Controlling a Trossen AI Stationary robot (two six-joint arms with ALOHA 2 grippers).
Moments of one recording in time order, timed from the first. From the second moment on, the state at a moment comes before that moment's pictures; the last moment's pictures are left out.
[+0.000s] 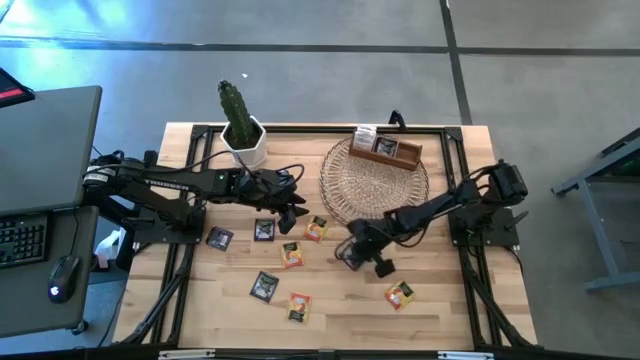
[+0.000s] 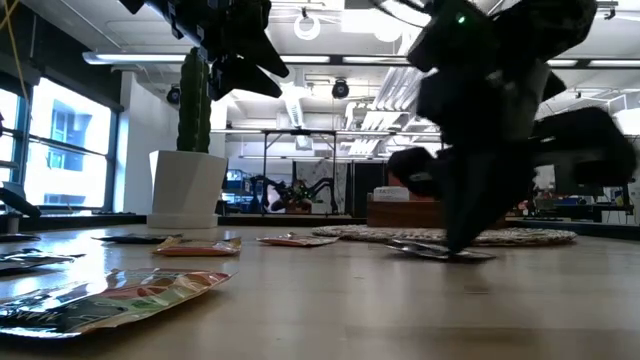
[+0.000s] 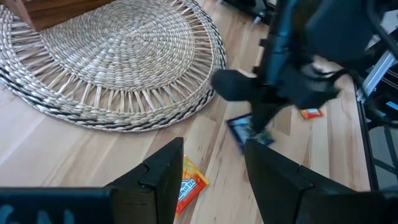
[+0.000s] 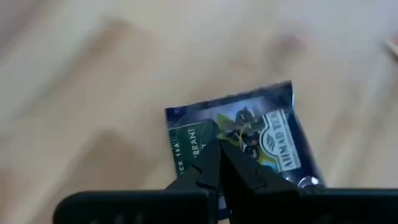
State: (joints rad) left arm -0.01 1.28 0.92 -0.22 -0.06 -0.45; right arm 0.18 1.71 0.76 -0.01 -0.25 -0.31
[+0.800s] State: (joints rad) left arm -0.01 1.28 0.92 -0.24 -0.03 -0.46; right arm 0.39 1.65 0.77 -0.09 -0.10 -0.14
